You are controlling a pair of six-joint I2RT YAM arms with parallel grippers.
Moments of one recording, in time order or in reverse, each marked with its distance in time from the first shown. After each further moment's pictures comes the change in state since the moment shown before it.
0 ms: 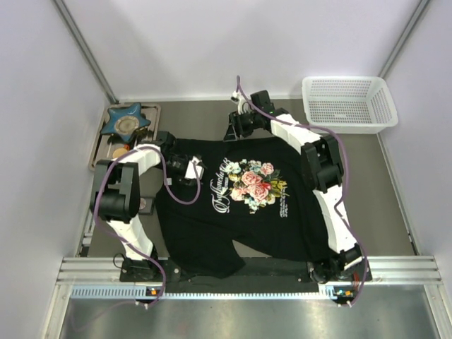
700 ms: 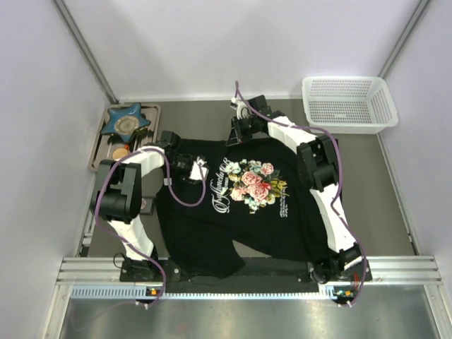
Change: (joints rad) left arm -0.047 0.000 -0.030 0.124 -0.043 -0.056; right arm 0.006 0.071 0.036 -0.055 -0.006 0.049
